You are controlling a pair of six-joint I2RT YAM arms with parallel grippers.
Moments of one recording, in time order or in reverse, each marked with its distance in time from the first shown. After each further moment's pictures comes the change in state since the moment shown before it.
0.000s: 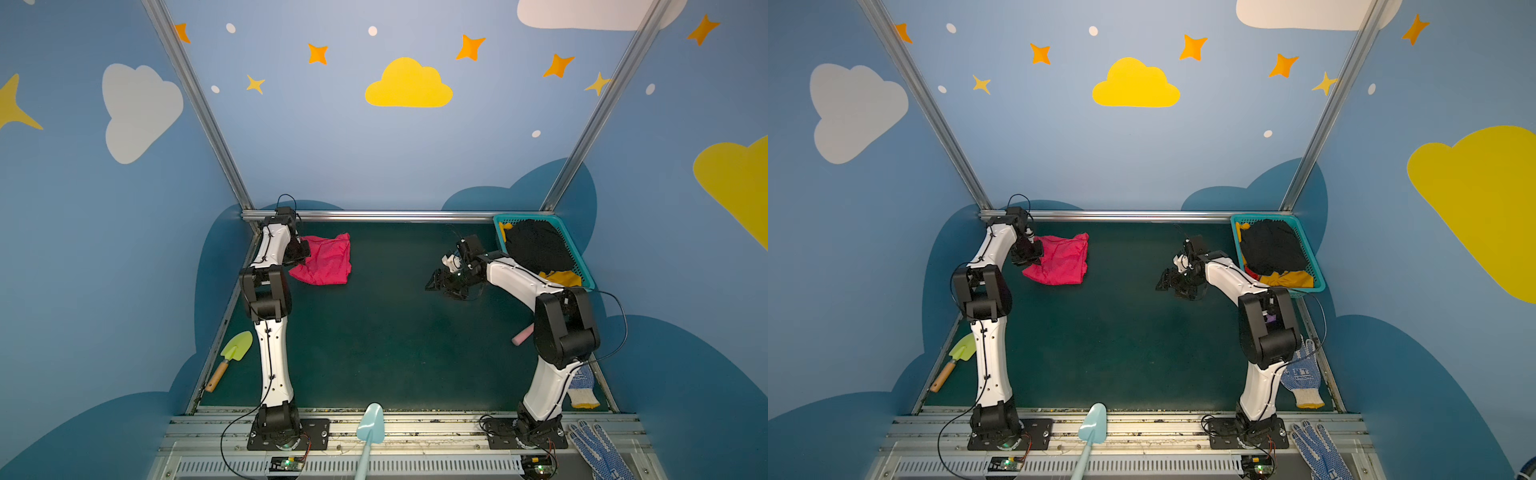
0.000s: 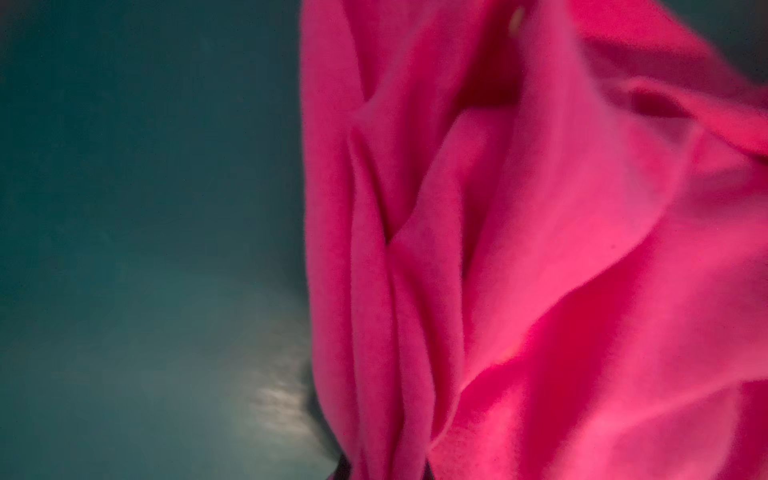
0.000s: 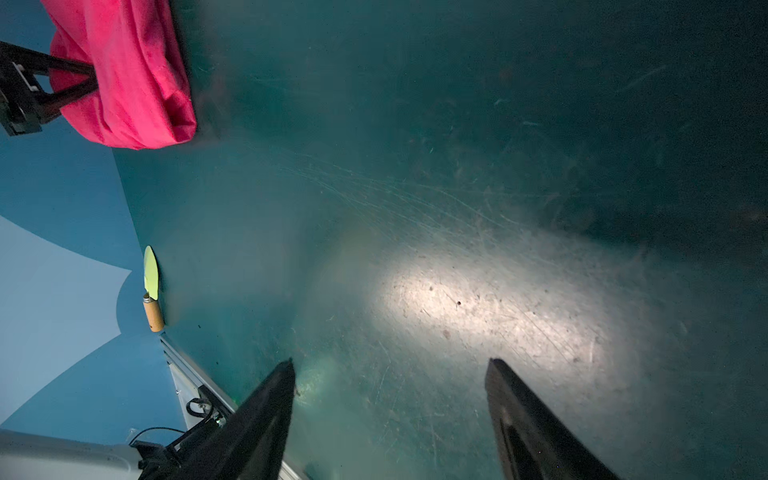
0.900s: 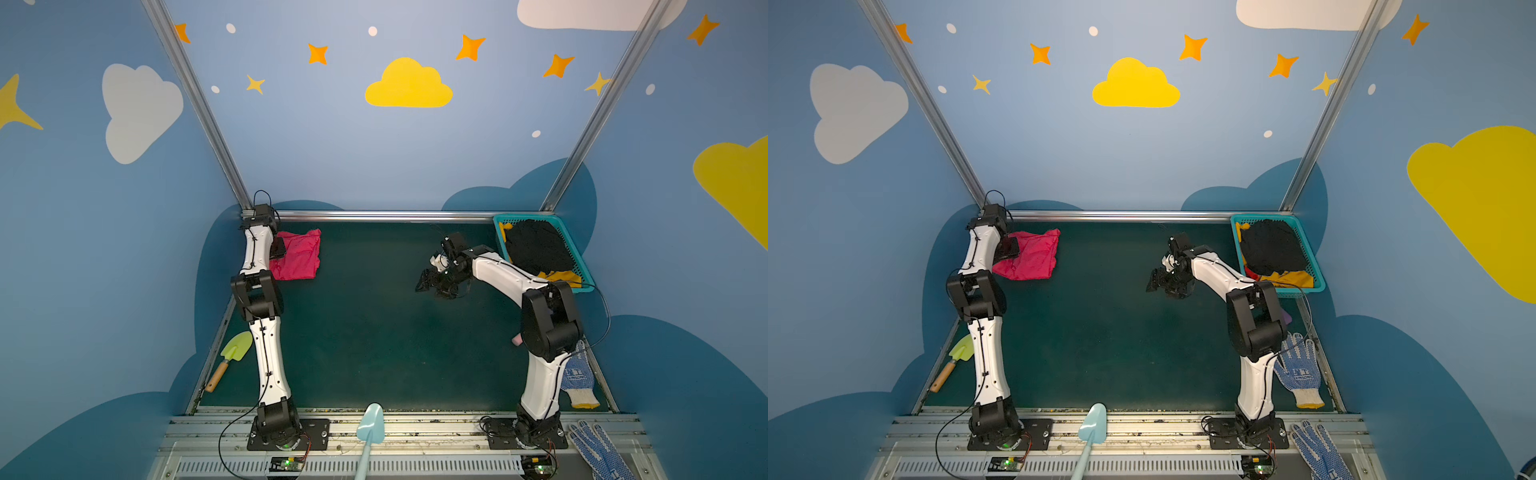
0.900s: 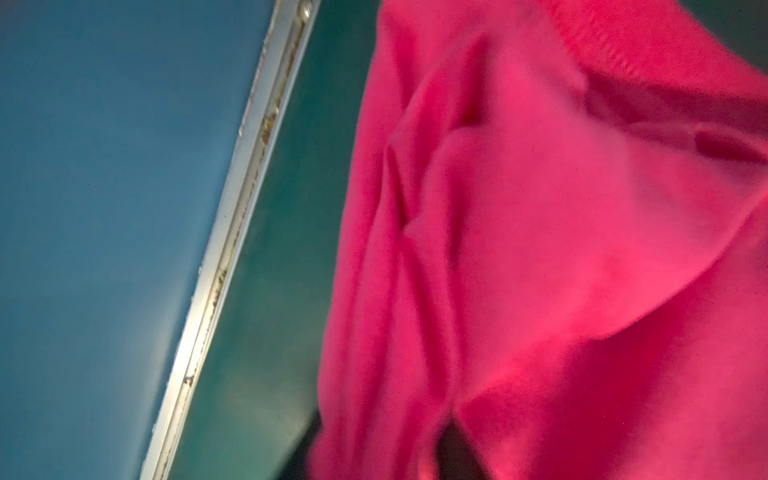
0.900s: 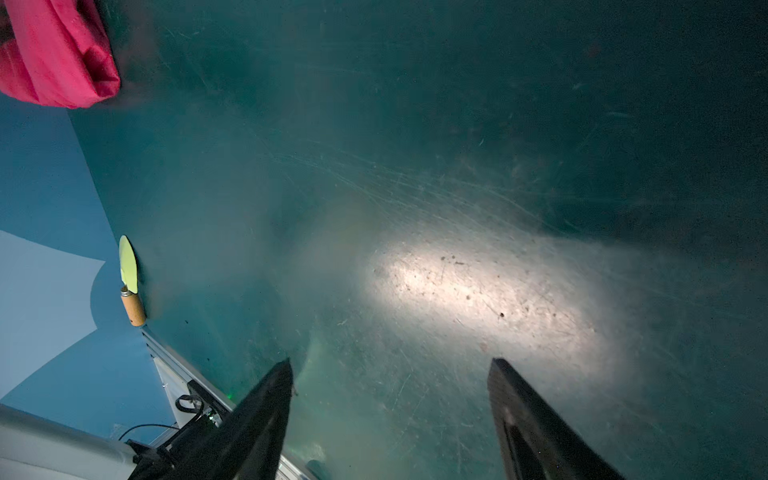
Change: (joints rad) left arm 0.109 0.117 0.194 0.053 -0.260 0.005; right arm 0.090 0.087 0.139 -0.095 0.047 0.019
